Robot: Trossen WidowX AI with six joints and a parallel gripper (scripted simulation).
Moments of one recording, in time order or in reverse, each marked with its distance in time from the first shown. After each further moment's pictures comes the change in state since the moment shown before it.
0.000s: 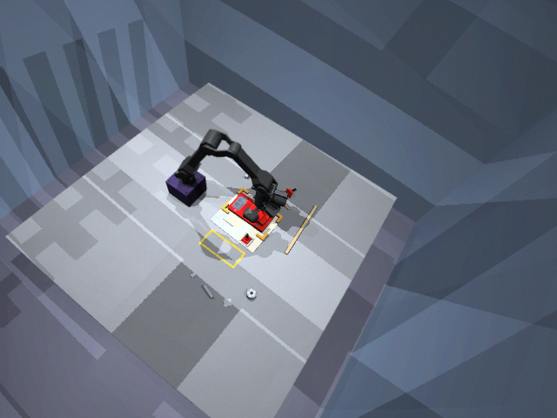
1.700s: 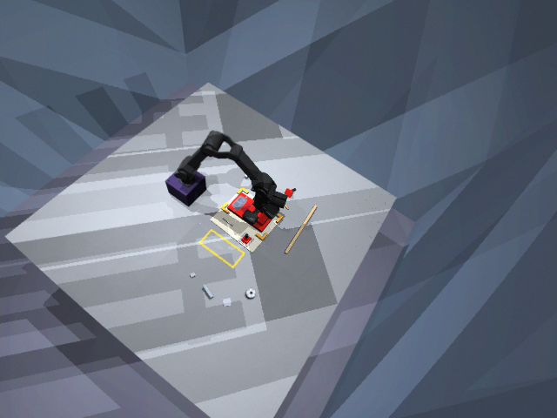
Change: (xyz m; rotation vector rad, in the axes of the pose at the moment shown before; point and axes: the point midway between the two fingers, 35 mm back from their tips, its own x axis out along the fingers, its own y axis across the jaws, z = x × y) arm 0.014 -0.001 0.000 0.000 0.000 -0.003
